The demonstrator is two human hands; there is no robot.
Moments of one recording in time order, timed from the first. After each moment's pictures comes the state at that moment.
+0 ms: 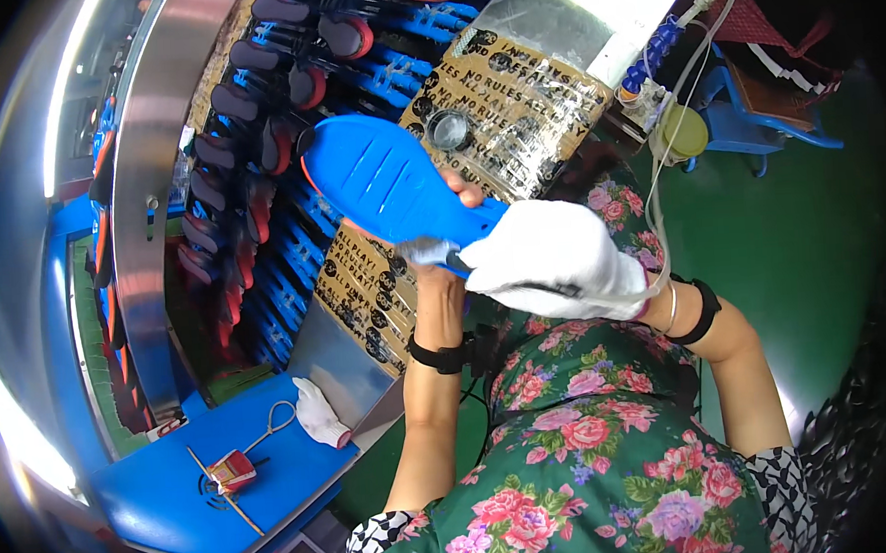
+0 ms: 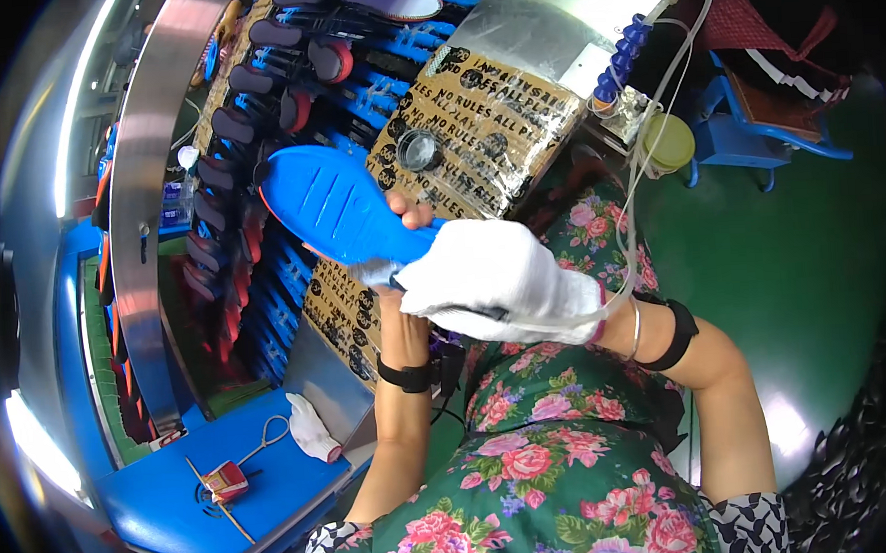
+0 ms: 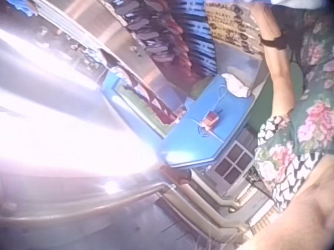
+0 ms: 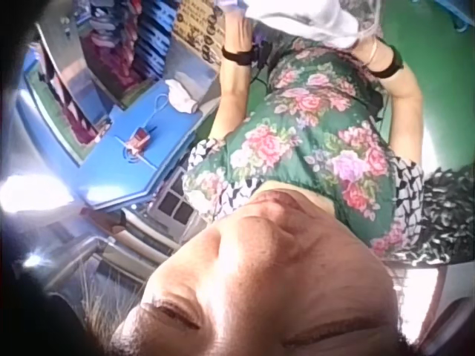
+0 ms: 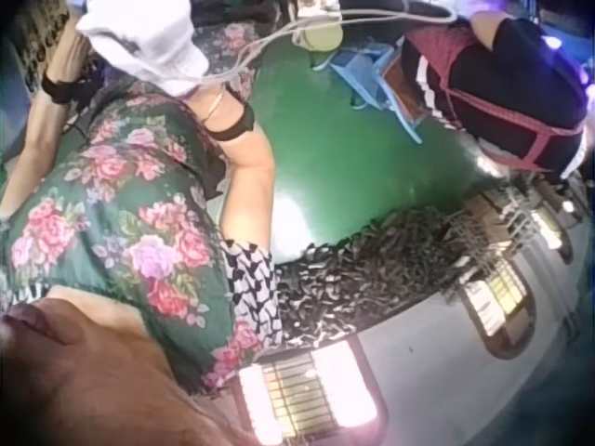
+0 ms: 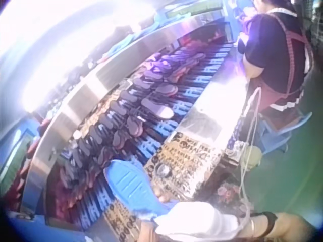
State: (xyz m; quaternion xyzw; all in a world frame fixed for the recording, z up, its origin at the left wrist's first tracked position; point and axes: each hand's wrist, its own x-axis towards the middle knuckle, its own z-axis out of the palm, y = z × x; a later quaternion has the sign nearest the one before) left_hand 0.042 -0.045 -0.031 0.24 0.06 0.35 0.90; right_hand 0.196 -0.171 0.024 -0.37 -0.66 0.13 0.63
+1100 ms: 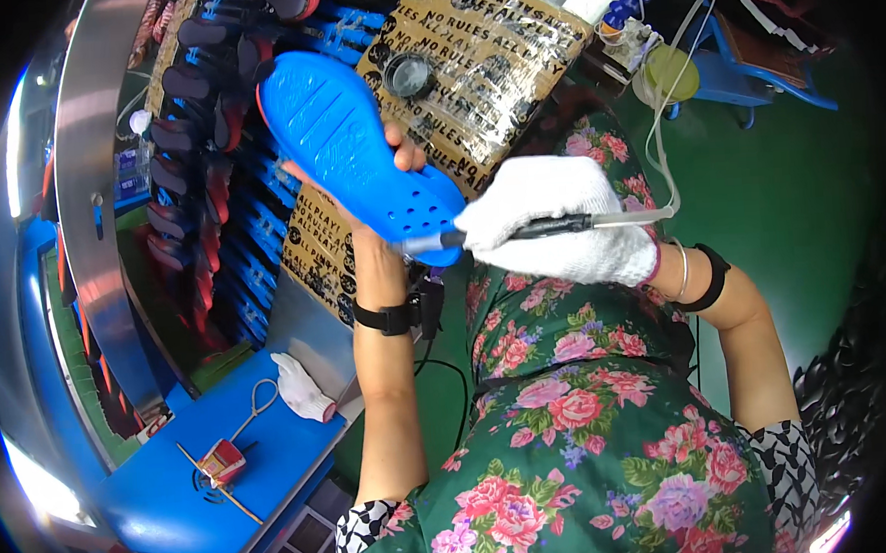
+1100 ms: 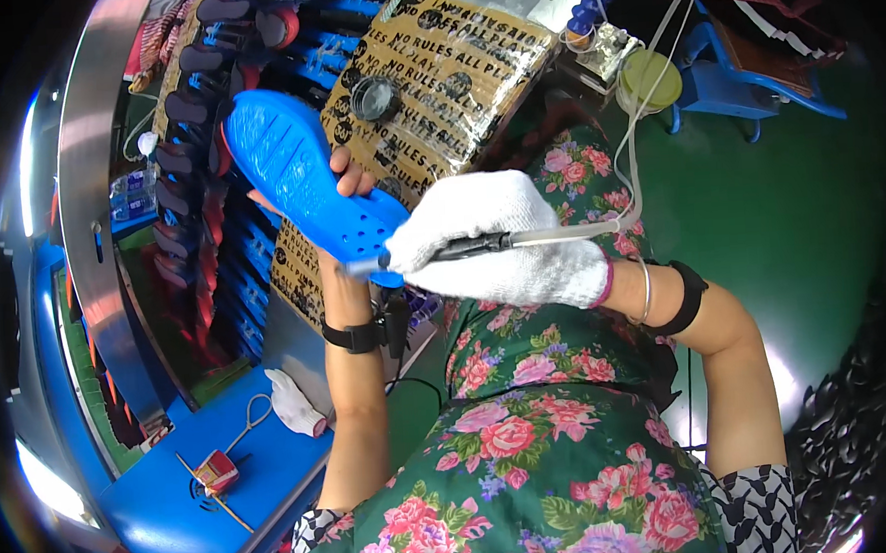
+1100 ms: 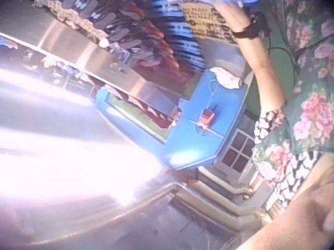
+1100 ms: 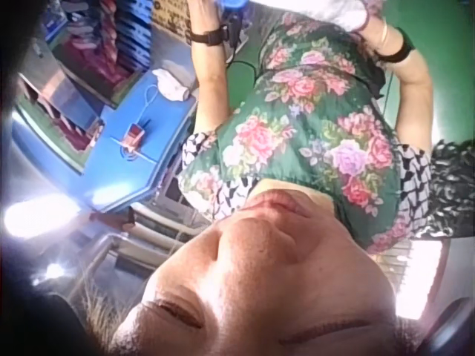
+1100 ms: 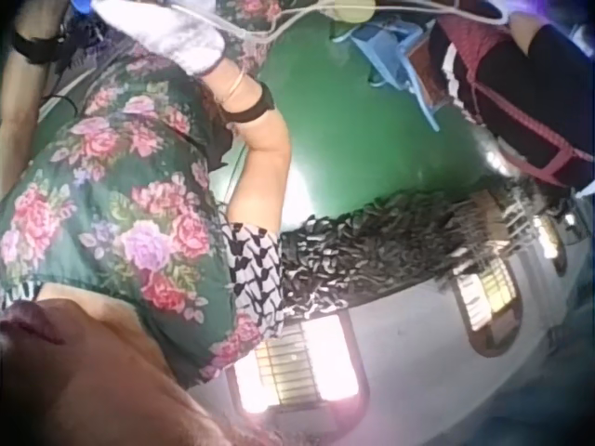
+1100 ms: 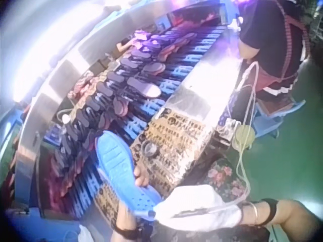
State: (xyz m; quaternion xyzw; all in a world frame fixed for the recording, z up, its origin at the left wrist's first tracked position) left_hand 0.016 -0.009 -0.045 0.16 0.01 0.28 0.95; right_hand 0.195 -0.192 0.006 -0.41 -0.58 0.31 0.64
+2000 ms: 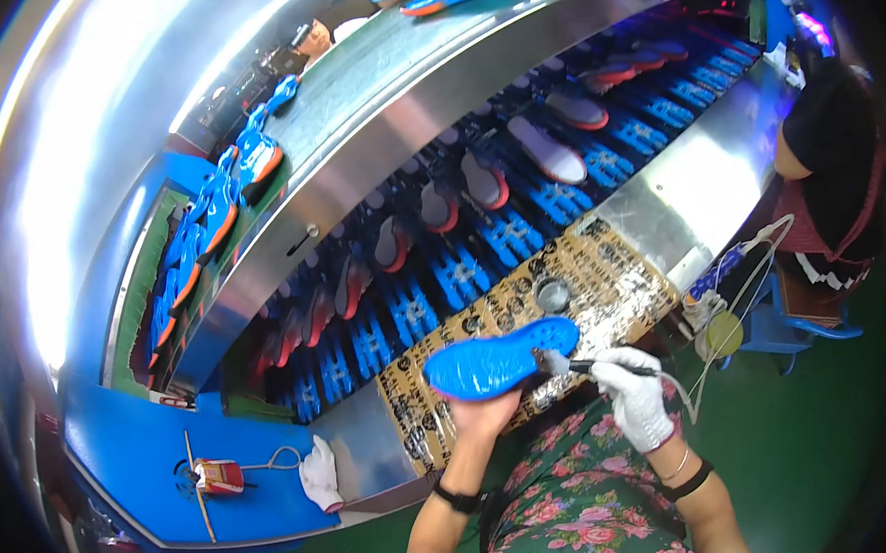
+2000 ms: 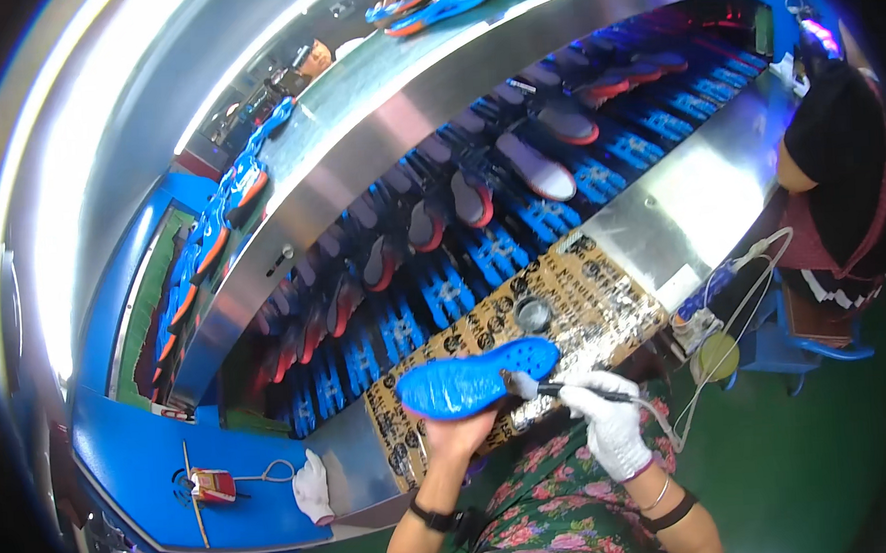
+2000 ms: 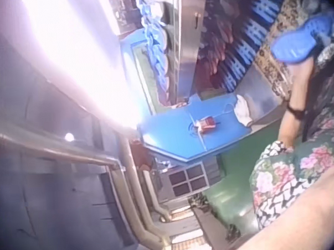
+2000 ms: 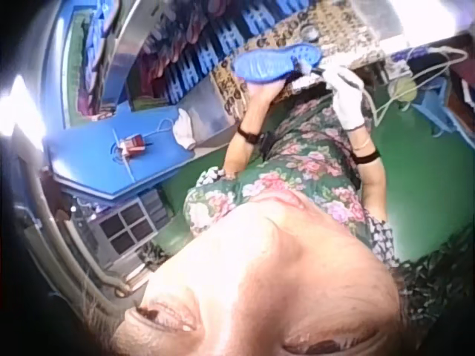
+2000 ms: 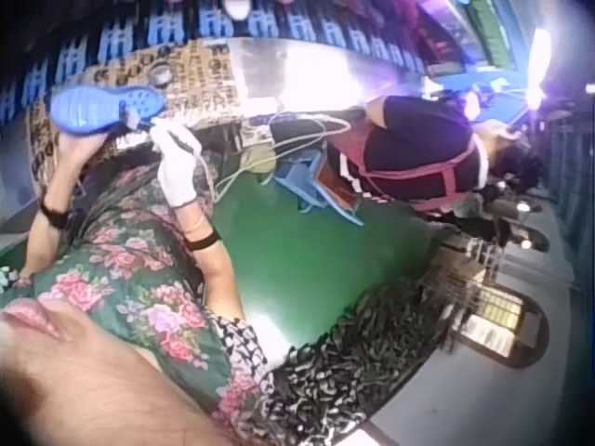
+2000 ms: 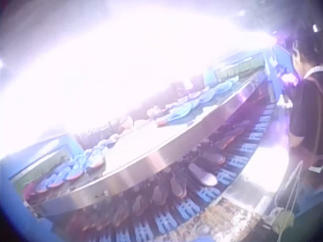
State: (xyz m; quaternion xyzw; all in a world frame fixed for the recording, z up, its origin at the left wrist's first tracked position) left_hand -0.022 -0.063 -0.046 0.05 0.15 0.51 0.85; right_hand 0.193 -0.173 -0.018 -0.42 -0.14 0.54 0.72
